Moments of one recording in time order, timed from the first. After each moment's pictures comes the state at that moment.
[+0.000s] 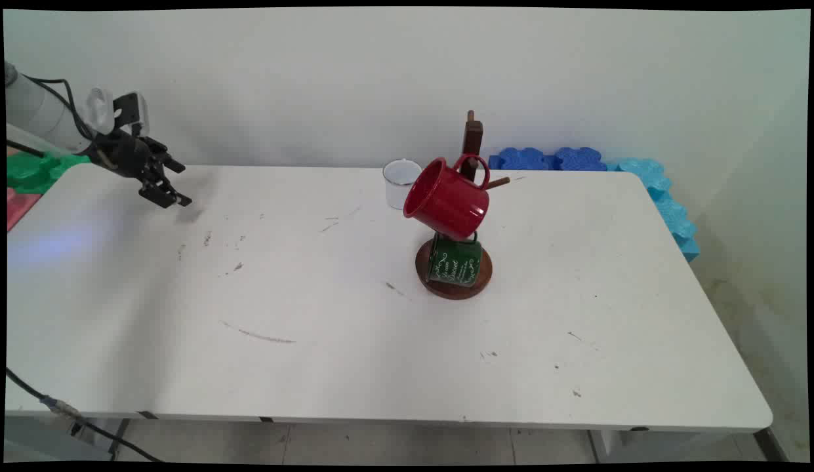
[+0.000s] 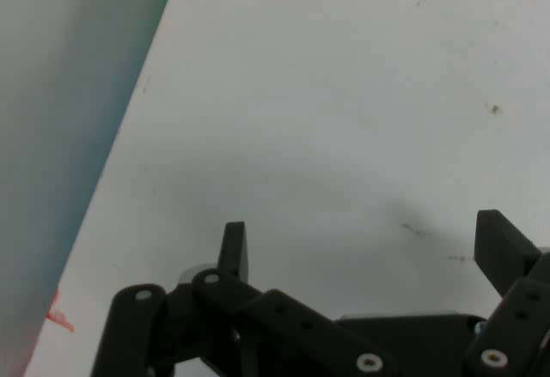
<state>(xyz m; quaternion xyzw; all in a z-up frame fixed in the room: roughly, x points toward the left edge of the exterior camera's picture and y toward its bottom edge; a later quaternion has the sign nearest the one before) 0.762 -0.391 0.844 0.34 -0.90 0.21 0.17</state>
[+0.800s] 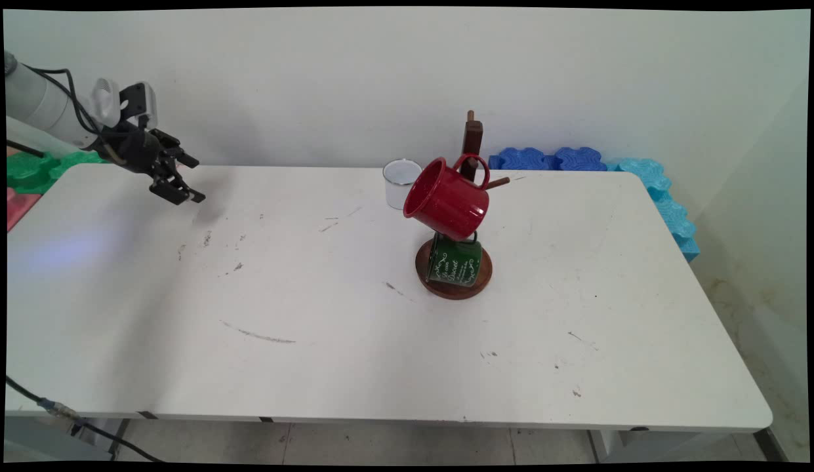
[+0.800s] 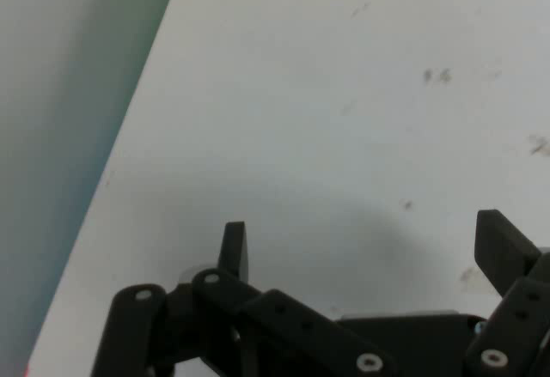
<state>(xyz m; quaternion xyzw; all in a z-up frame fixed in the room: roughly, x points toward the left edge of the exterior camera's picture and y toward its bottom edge) 0.719 -0.383 0.869 0.32 -0.90 0.22 0.19</state>
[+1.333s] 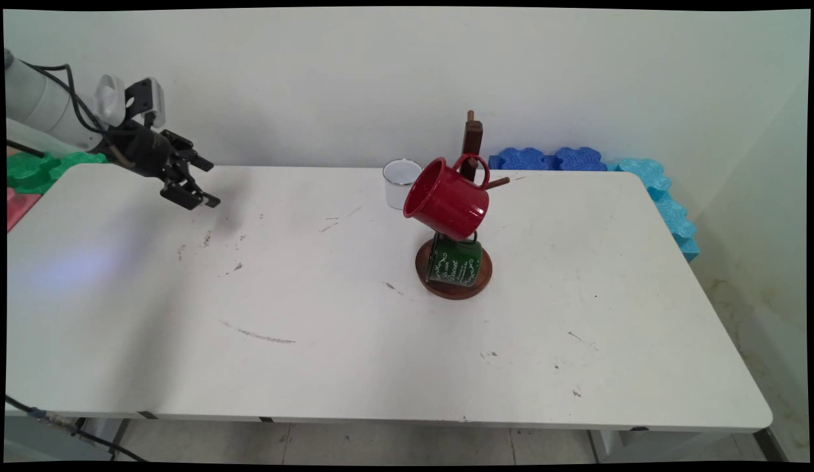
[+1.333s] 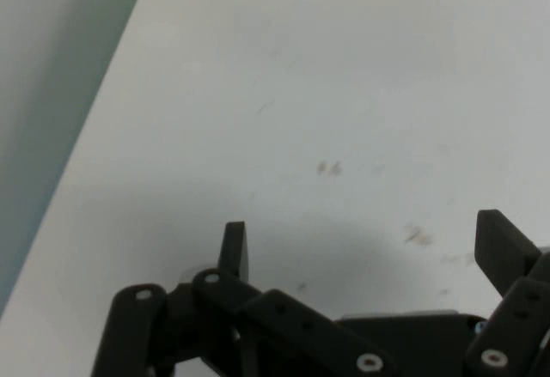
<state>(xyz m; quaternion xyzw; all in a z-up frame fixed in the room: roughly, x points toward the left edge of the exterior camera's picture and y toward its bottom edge) 0.667 -0.362 0.889 0.32 -0.90 0.21 0.22</state>
